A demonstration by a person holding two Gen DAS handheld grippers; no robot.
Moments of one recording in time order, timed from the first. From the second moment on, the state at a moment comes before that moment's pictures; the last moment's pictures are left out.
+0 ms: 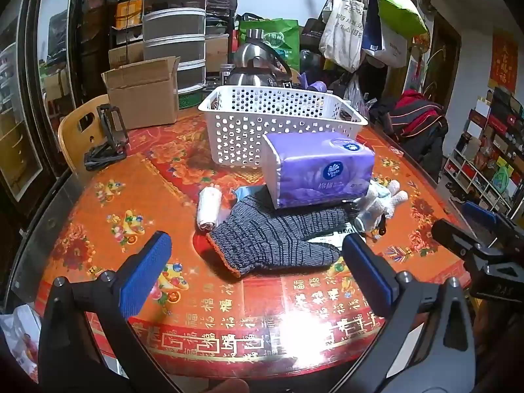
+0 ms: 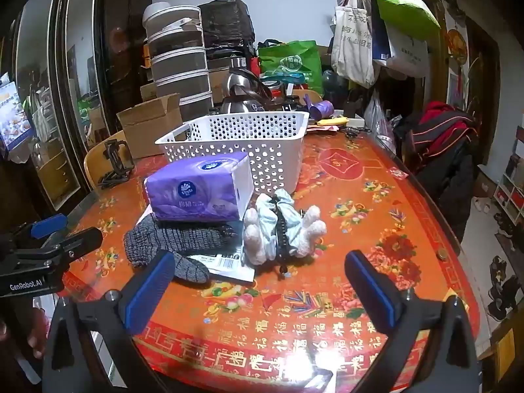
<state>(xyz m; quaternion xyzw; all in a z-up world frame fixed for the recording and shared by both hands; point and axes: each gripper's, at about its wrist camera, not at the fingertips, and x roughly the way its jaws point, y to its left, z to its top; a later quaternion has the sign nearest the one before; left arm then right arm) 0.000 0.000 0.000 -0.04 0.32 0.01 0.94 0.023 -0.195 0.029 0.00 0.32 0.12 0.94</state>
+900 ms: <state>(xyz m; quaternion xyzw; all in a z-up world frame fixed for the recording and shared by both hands) 0.001 -0.002 0.000 -0.04 0.32 0.01 0.95 0.023 -0.190 0.026 -0.01 0.32 0.13 0.94</state>
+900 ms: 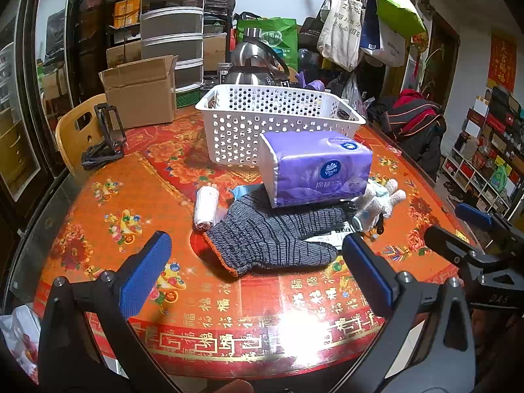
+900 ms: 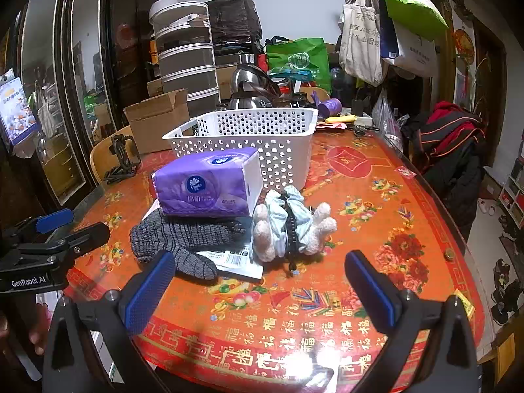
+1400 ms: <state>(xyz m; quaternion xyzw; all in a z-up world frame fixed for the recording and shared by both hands) 0.001 -0.002 -0.001 -0.04 0.32 0.01 0.95 0.023 -0.189 0.025 -0.01 0.32 0.14 0.94</state>
